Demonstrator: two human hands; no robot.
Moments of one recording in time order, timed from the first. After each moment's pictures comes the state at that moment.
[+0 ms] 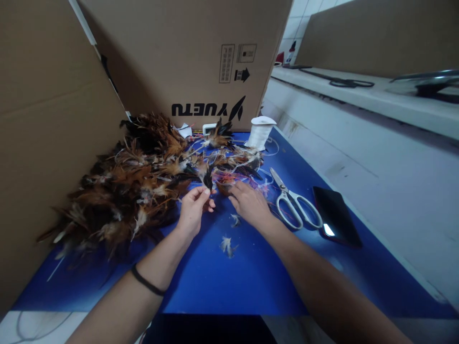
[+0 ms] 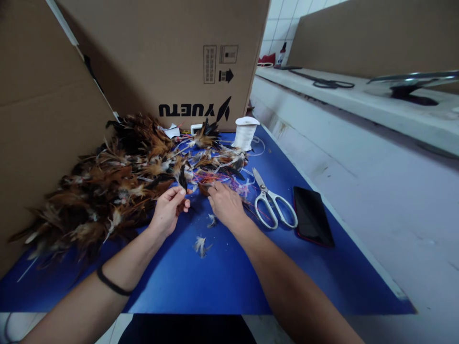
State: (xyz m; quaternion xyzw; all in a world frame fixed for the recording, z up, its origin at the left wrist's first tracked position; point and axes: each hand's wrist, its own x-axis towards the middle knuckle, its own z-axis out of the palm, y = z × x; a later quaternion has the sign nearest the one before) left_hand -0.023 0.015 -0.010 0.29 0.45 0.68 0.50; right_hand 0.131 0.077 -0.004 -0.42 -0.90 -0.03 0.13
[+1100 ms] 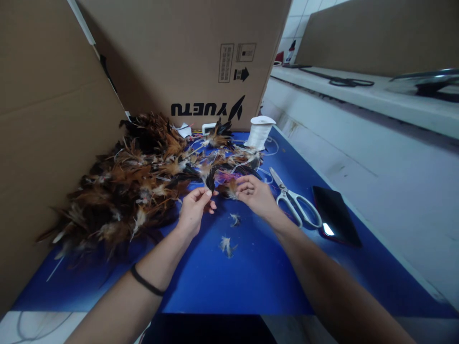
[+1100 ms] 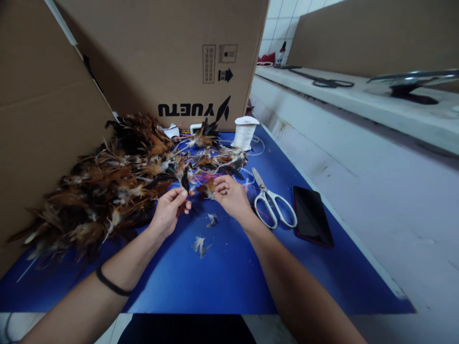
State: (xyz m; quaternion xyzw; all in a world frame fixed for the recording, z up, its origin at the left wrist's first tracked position) left_hand -0.022 0.014 -0.014 0.31 0.45 0.66 0.51; right_hand 0.143 0.096 -0.013 -0.41 -0.70 0.43 0.40
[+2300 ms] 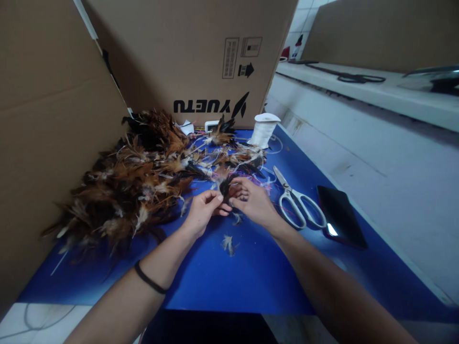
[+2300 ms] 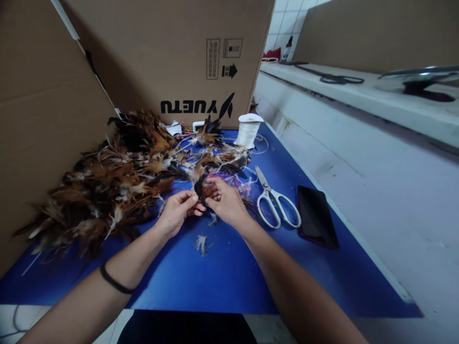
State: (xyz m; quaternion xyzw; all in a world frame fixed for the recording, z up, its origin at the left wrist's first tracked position) left_hand -0.012 0.011 -0.013 0.33 0.44 0.61 0.57; right_hand 0.132 0.074 -0.007 -0.34 -0.74 0.44 0.38
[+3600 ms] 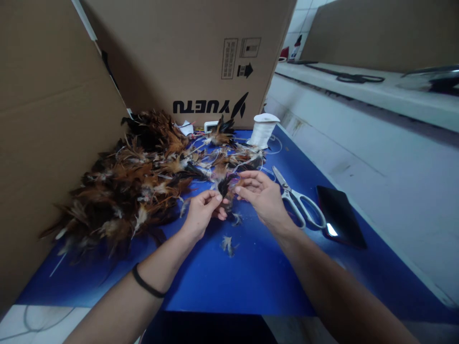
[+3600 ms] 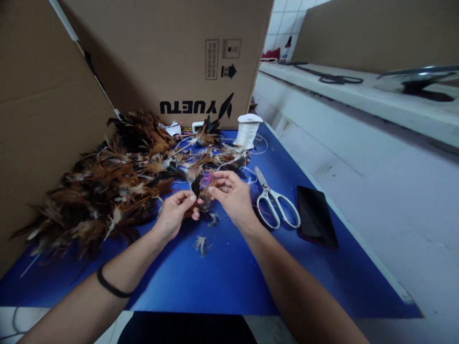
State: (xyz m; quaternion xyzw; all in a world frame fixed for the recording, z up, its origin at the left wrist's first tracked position) left_hand -0.009 0.005 -0.006 0.36 0.46 0.61 0.54; right_hand 0.132 0.067 0.017 -0.37 -0.57 0.54 0.50
